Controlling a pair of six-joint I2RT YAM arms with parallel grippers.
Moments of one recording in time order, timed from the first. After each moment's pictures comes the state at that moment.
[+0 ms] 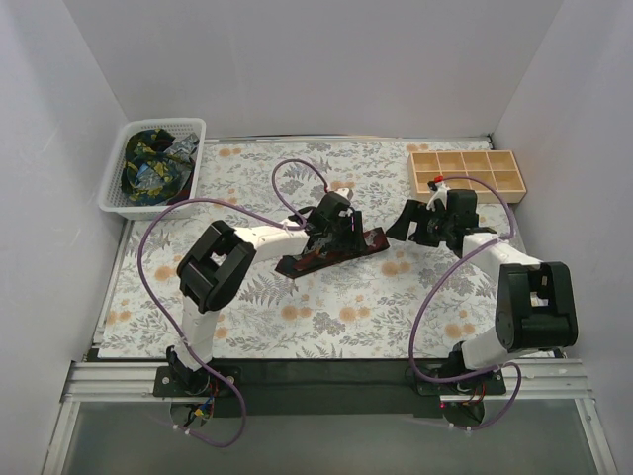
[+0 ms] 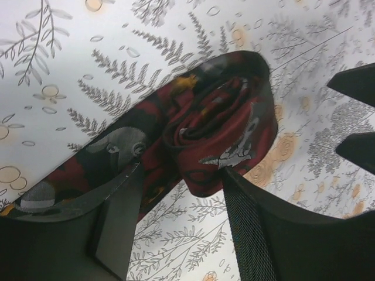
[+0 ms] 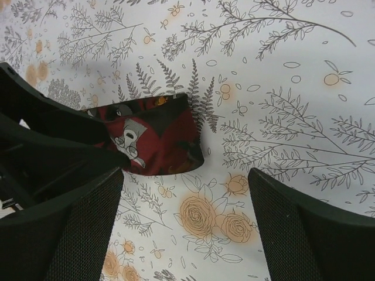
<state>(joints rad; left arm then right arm) -0.78 2.03 1.35 -0.06 0.06 -0.66 0.08 1.48 0.77 -0.03 -0.51 0.32</state>
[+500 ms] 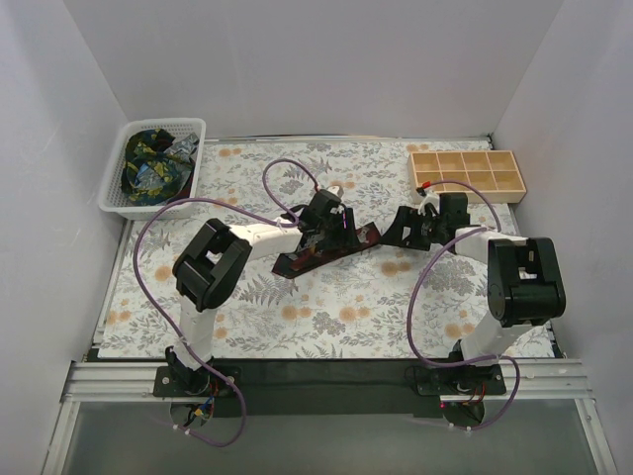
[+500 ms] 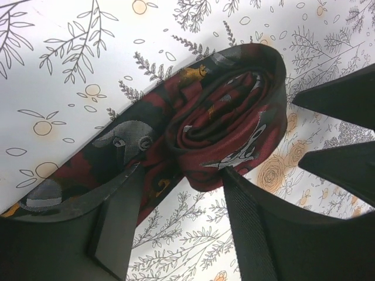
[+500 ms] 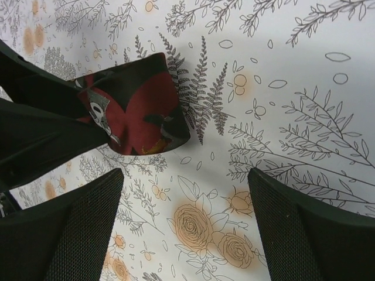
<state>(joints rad) -0.74 2.02 1.29 -0.04 0.09 -0.69 0.08 1.65 0.79 0.03 -0.65 0.27</state>
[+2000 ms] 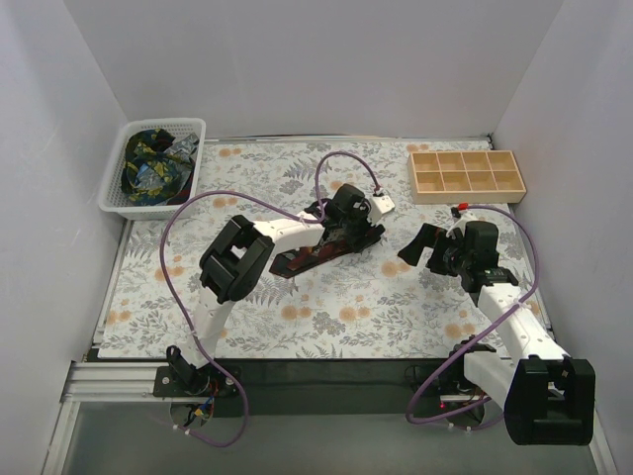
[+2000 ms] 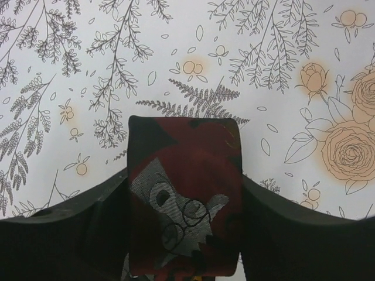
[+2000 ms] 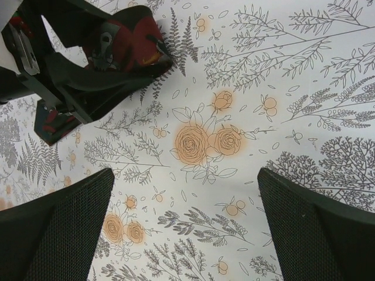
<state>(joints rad) -0.80 2.21 1.55 -0.07 0.20 0.27 0.04 1.00 0.51 -0.18 -0.41 0.39</state>
